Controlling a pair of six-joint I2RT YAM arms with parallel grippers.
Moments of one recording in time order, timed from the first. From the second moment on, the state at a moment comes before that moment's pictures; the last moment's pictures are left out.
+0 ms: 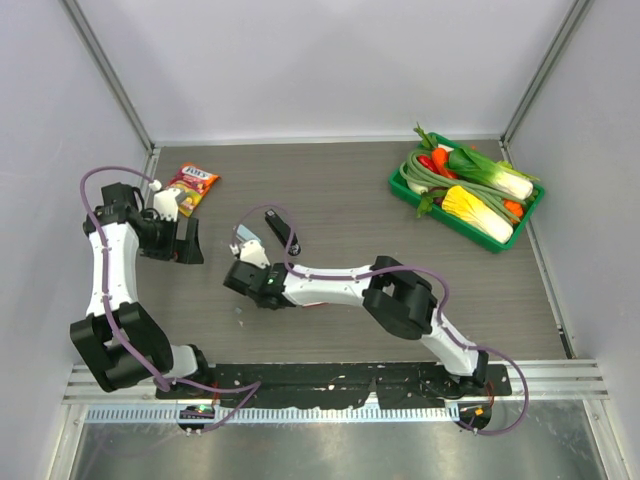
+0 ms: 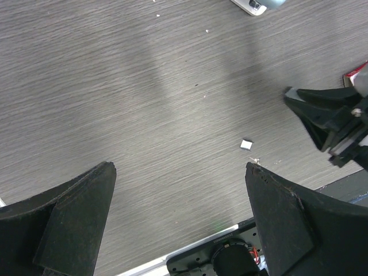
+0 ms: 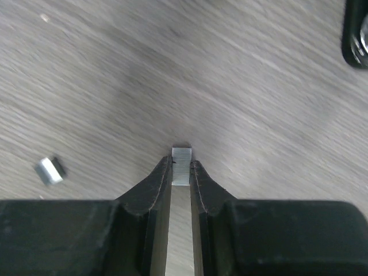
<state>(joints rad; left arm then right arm) 0.36 1.35 1.17 -1.06 0.47 0.51 1.24 2.26 1.76 -0.52 0.46 0.58</state>
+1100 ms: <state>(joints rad) 0.36 1.35 1.15 -1.05 0.53 0.52 1.13 1.65 1.06 -0.62 0.47 0.66</state>
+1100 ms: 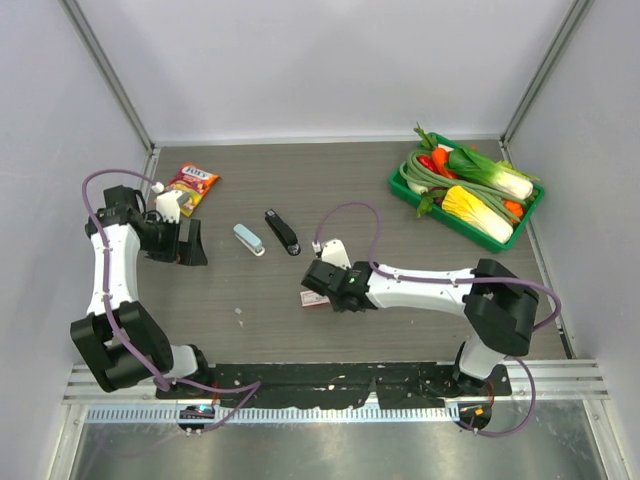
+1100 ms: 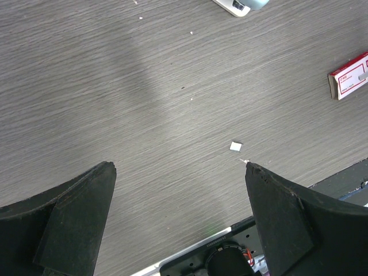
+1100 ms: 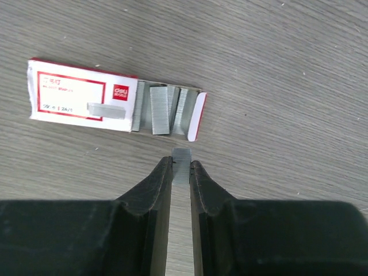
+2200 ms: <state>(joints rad) 0.36 1.35 1.14 -1.05 0.53 0.52 1.03 1.70 1.05 -0.54 0.34 0.57</state>
